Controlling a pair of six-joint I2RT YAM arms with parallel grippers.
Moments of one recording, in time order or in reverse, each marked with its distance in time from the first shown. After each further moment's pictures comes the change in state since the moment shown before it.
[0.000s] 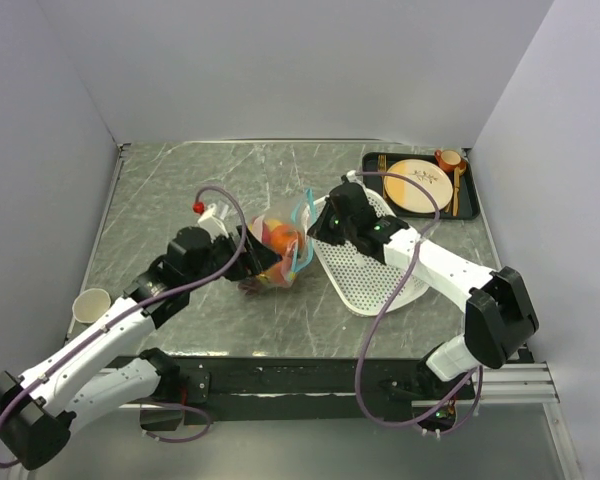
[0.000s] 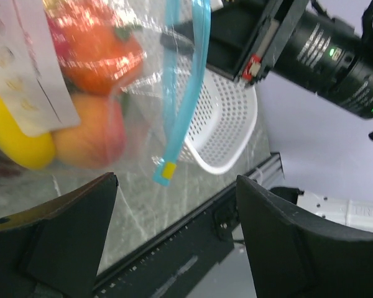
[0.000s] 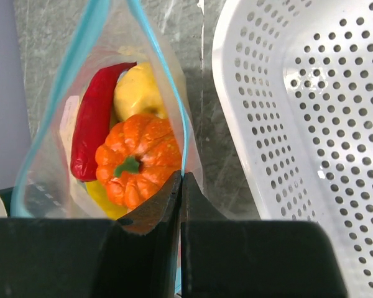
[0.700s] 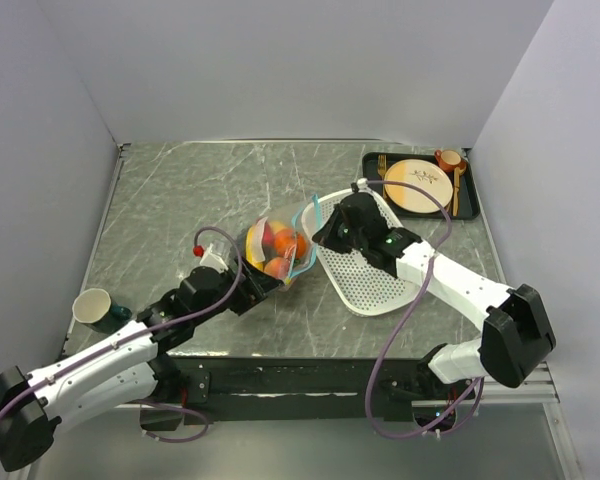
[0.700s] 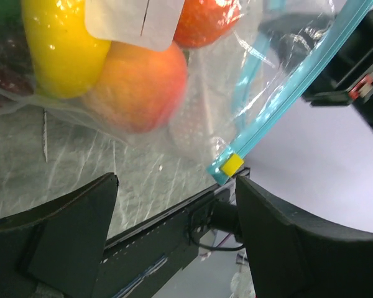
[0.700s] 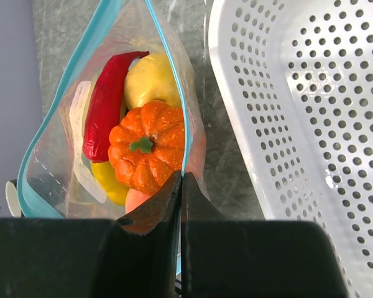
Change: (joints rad) left arm -0.167 -0.099 -0.338 0.199 -0.163 -0.385; right arm 0.000 -0.125 -0.116 0.033 -0.002 0.035
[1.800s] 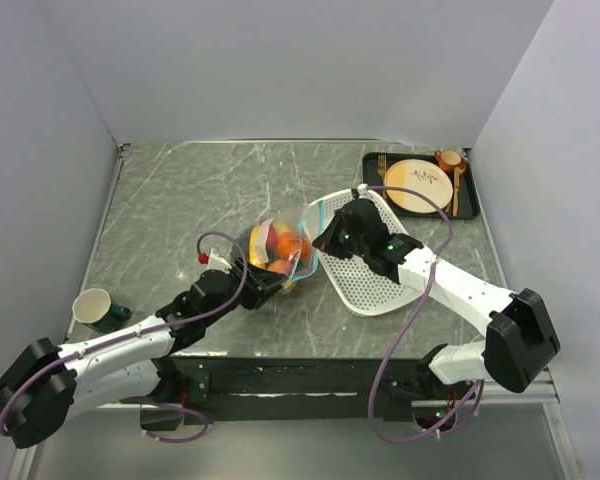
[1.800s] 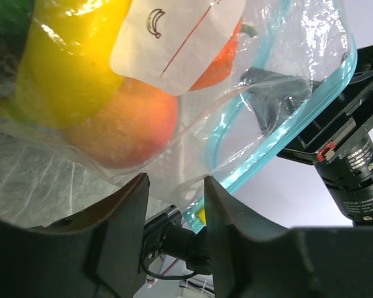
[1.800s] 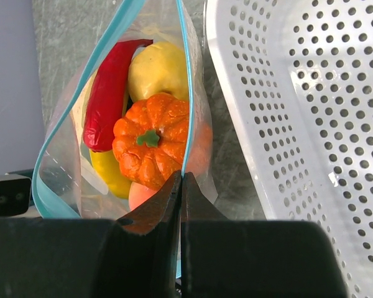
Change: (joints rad) left arm -0.019 0.176 -0.091 0.350 -0.065 -0.252; right arm 0.019 -0.033 -0.053 0.025 -0.005 0.005
